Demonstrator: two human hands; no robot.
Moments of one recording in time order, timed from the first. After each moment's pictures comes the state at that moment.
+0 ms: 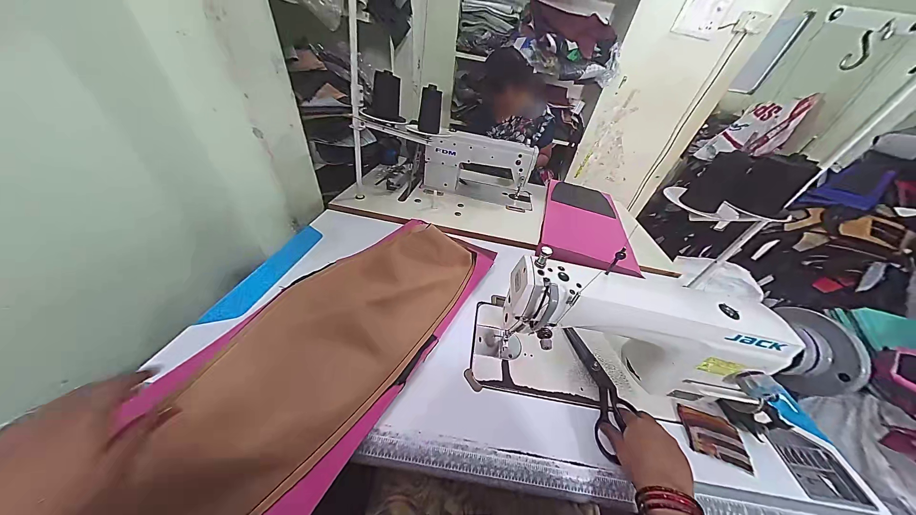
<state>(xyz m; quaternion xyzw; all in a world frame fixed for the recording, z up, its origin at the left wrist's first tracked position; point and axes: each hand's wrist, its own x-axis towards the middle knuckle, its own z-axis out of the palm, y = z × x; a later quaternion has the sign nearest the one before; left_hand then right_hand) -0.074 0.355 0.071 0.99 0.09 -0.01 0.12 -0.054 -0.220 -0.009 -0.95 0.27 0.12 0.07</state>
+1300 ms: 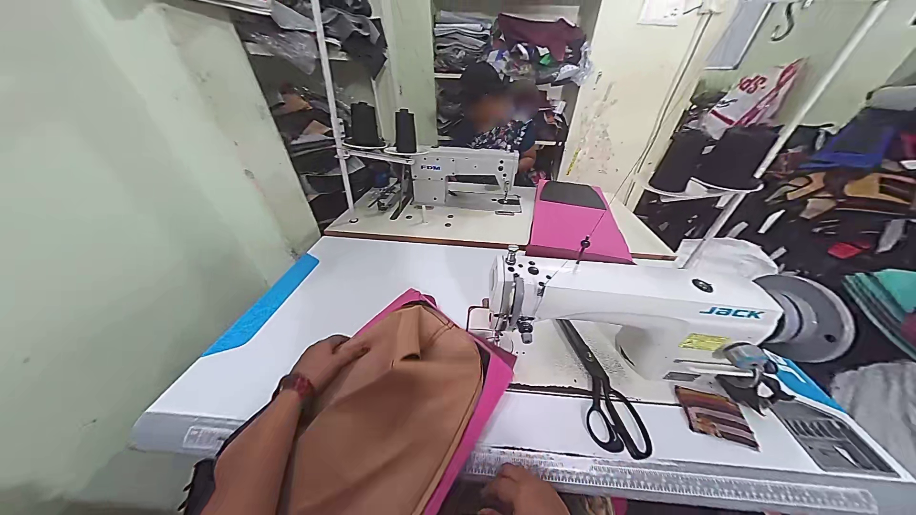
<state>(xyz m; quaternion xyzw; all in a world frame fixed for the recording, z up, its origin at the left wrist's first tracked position) 0.075 0.240 -0.013 0.94 0.09 -0.10 0.31 -0.116 -0.114 -0.050 -0.92 -0.17 0.14 0.32</state>
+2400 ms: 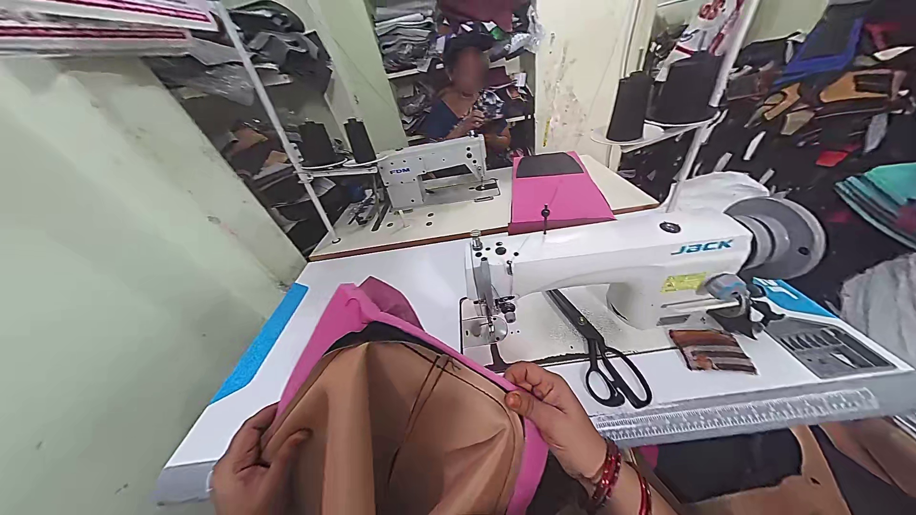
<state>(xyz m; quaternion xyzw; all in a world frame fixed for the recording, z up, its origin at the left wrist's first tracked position) -0.057 0.215 0.018 0.79 -0.16 0.36 0.47 -0.077 -0.131 -0.005 -0.55 -0.20 -0.07 0.81</state>
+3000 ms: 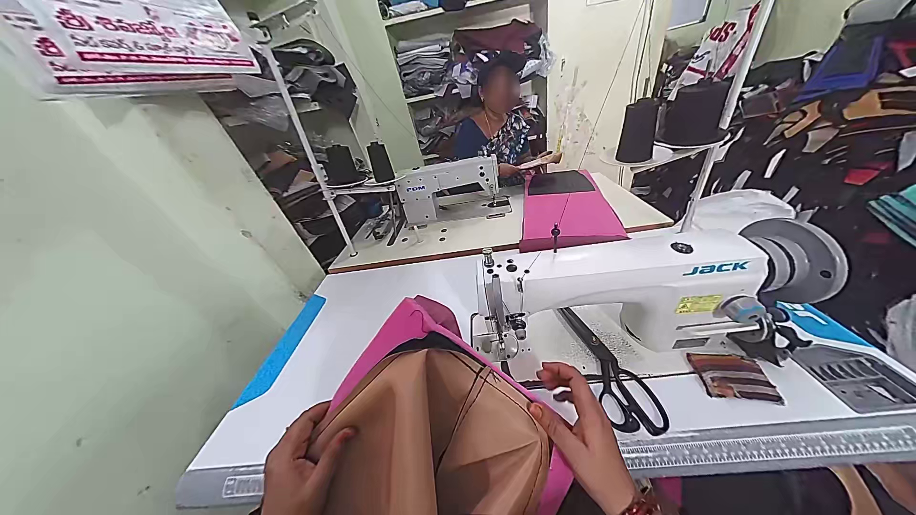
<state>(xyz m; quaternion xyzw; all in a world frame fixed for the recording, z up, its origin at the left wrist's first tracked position) -0.054 0.203 0.016 0.87 -0.13 0.32 0.35 -0.078 -0.147 -0.032 -0.76 -0.07 -0.27 0.59</state>
